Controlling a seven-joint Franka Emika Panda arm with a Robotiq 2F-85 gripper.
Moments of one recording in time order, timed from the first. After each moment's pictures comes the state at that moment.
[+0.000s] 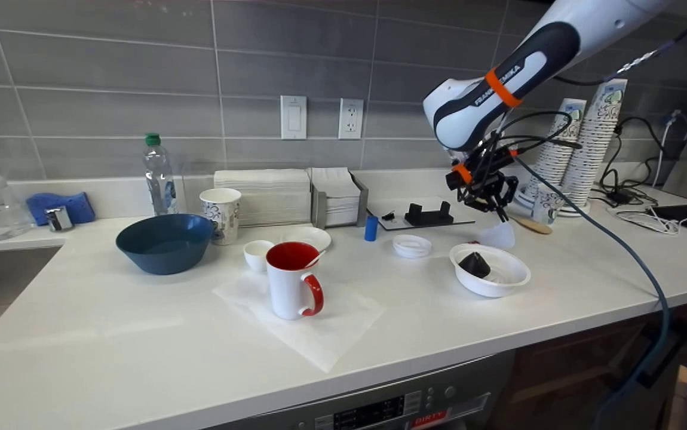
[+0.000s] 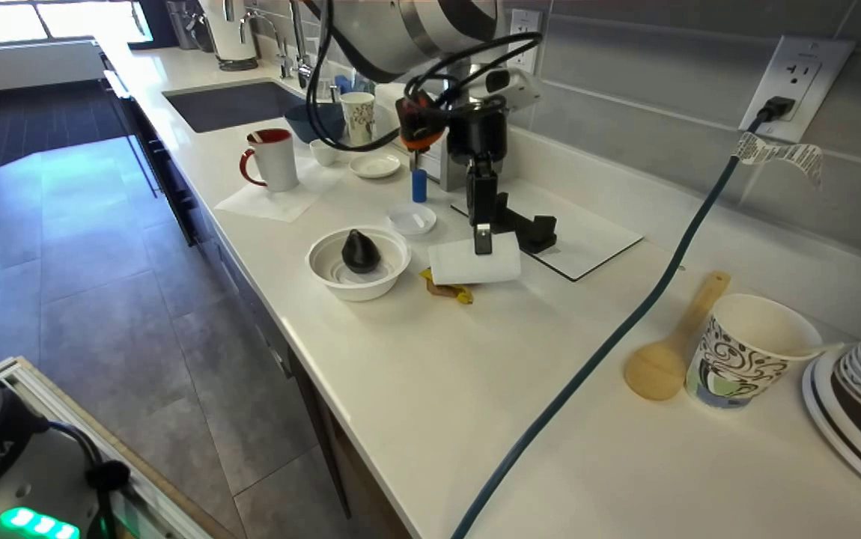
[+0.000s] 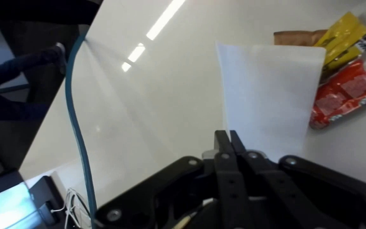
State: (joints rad) arm -0.09 0.47 -0.23 -1.81 -0.46 1.82 0.97
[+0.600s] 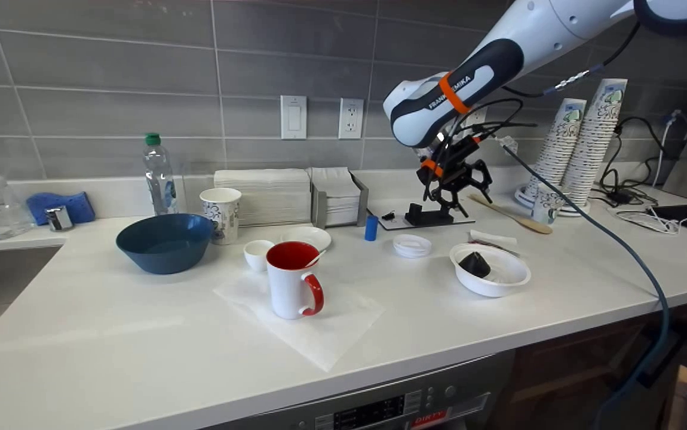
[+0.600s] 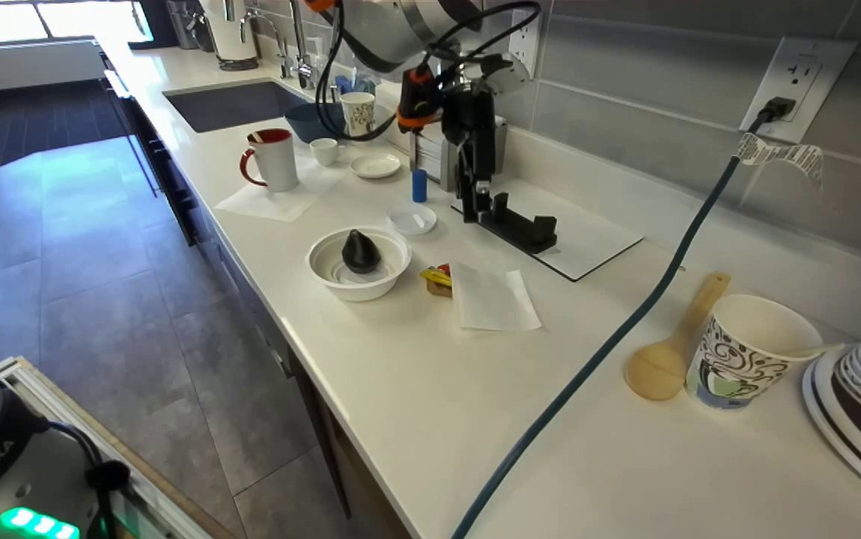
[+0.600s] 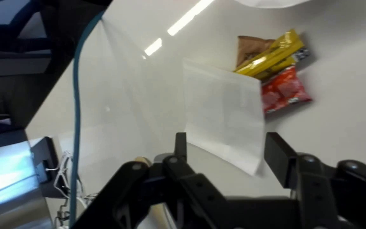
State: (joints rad) arm -0.03 0.64 -0.19 -1.52 -0.46 1.61 0.84
